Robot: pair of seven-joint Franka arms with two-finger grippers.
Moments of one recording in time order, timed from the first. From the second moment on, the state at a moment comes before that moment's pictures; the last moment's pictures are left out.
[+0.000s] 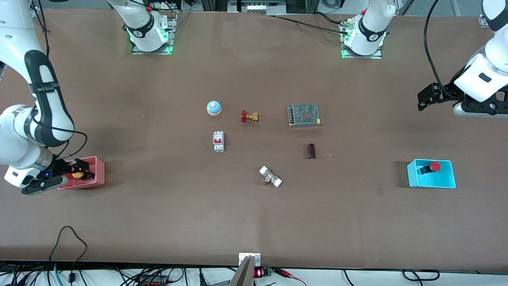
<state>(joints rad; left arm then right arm) -0.01 -0.03 -0.03 -1.75 0.03 1.72 -0.01 -0.25 0.61 0.04 -1.63 0.03 2.33 -0.59</state>
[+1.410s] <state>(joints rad) -0.01 -0.03 -0.03 -1.75 0.03 1.70 -0.01 0.11 0.04 -0.05 -1.61 -0.02 1.65 -0.08</state>
